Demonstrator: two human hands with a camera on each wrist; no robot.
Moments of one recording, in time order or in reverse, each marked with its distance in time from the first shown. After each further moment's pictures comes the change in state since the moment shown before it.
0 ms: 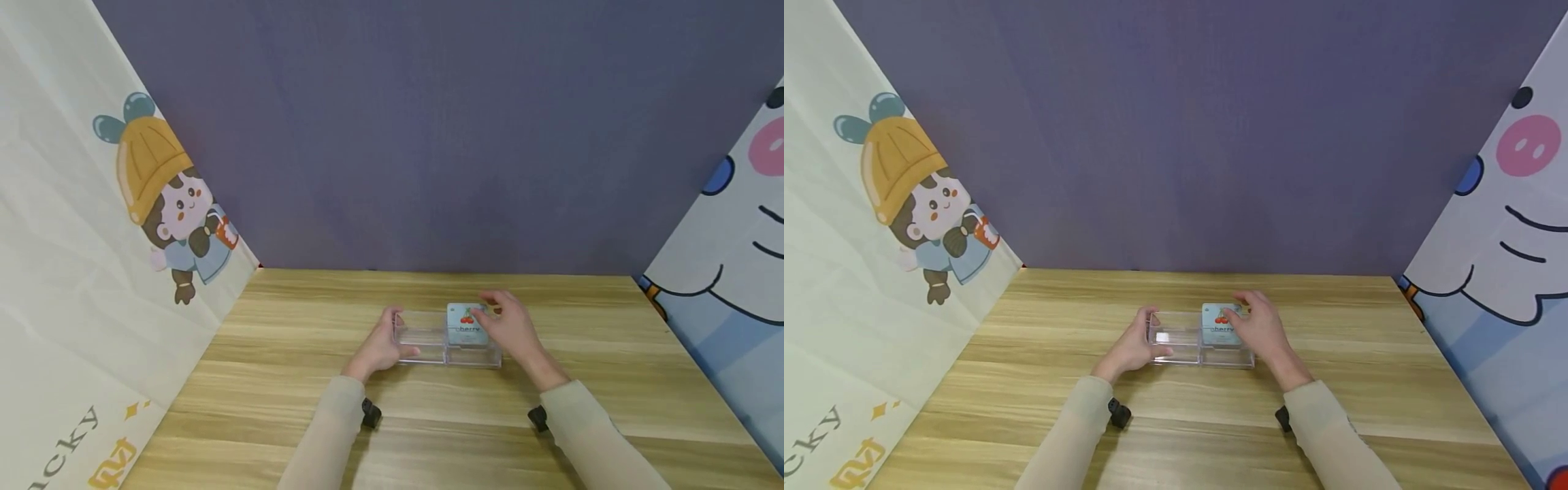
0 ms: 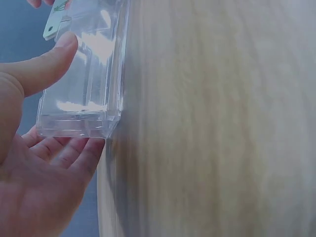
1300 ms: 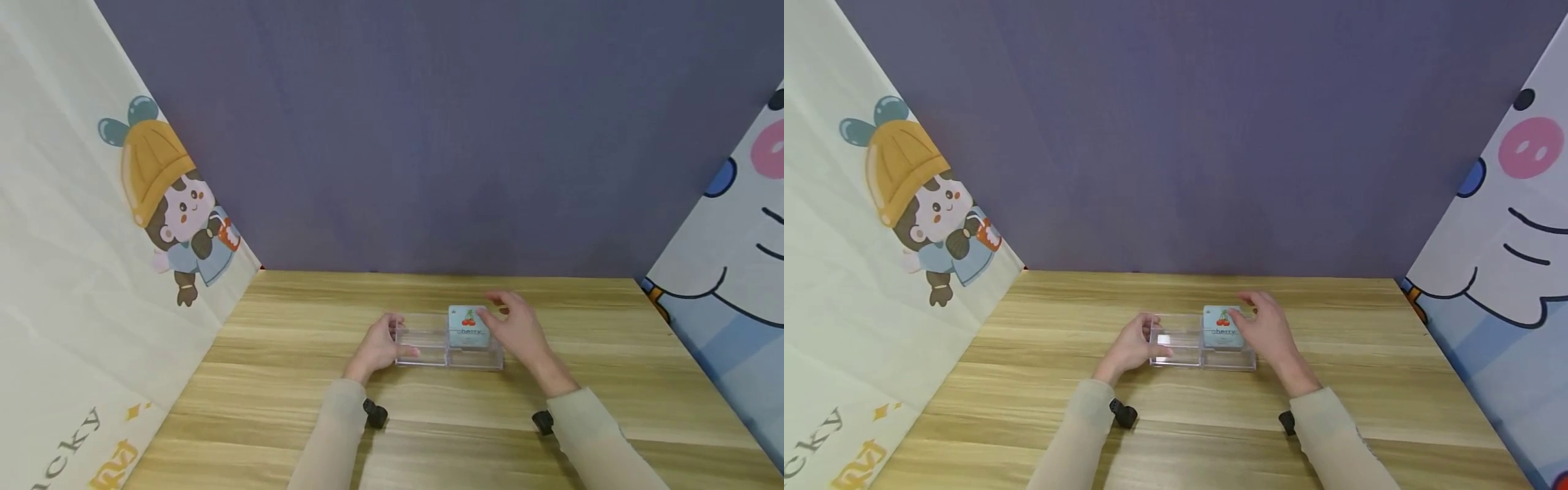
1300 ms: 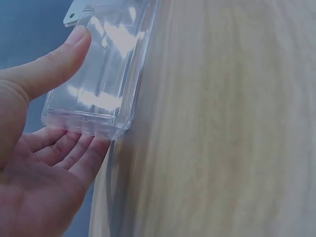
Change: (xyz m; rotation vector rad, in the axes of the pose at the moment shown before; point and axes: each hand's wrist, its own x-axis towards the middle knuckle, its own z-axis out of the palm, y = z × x) left_hand 0.002 -0.004 -0.004 -0.085 0.066 -0.037; right_hand -0.003 -0.006 -0.011 -0.021 0.011 -0.022
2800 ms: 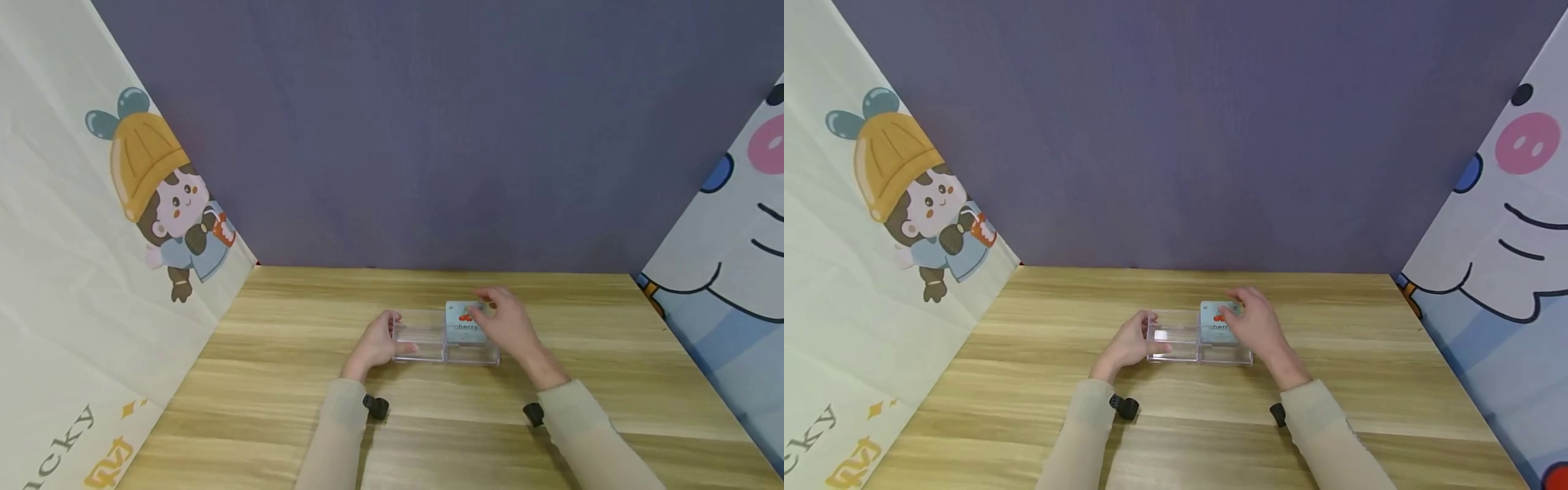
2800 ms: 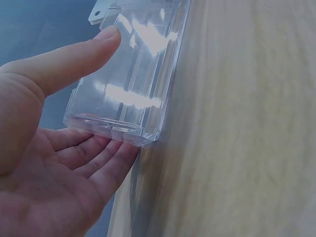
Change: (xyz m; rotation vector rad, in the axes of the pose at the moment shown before) left_hand -0.001 0.003 0.002 0.086 -0.037 -0.034; right_hand 0.001 -0.013 0.002 -0.027 -0.064 0.003
